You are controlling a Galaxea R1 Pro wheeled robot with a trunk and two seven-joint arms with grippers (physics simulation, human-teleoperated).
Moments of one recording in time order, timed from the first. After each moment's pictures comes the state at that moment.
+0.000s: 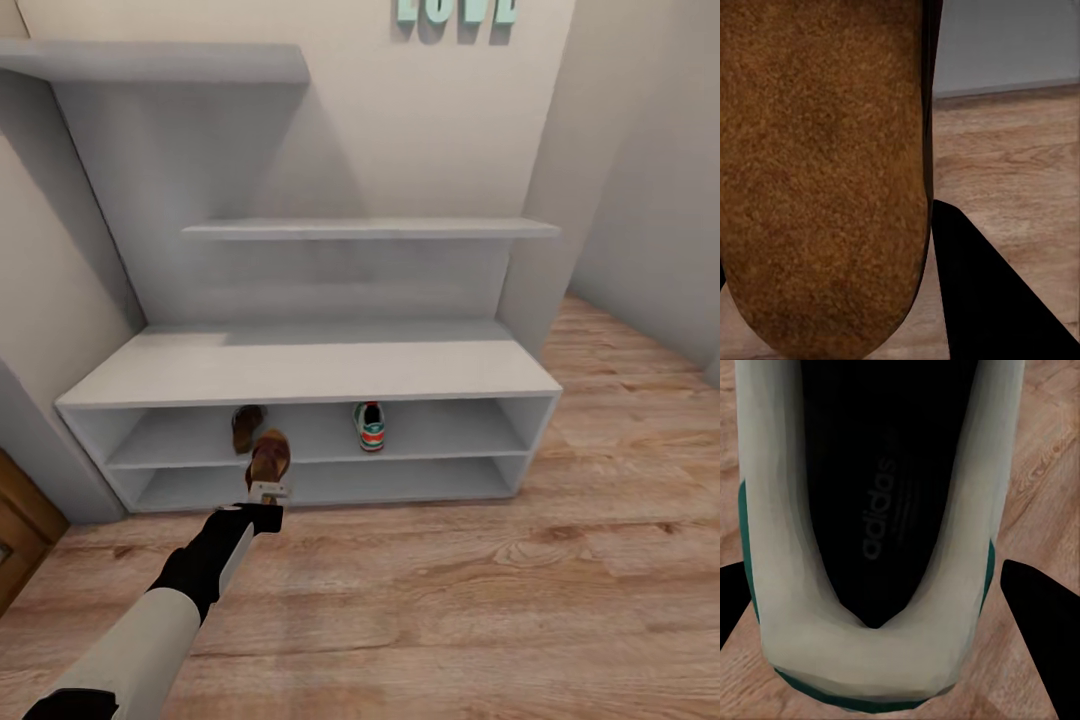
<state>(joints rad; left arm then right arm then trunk) -0.73 -0.04 -0.04 -0.63 -0.03 0.46 0.01 -0.07 -0.42 -0.94 -0.75 -0.08 -0.11 0.14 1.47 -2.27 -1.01</state>
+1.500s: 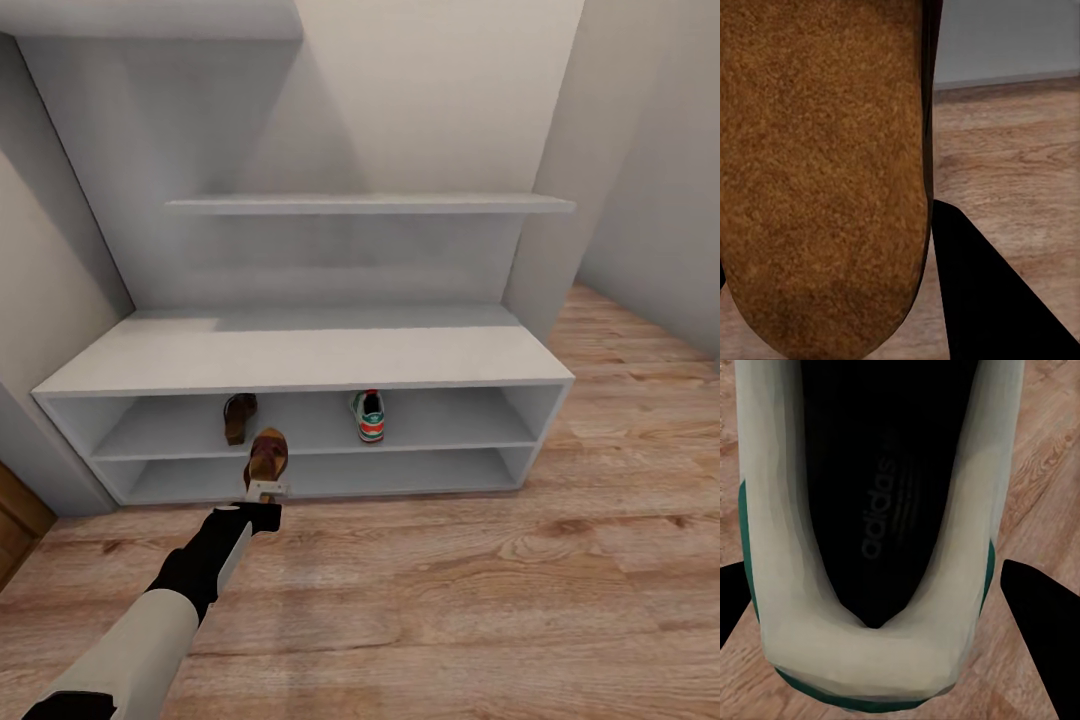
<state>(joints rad) -0.73 -0.03 -0.03 -0.65 -0.03 0.46 0.00 -0.07 -0.42 -0.94 -0.74 -0.07 -0.11 0.14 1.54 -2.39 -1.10</state>
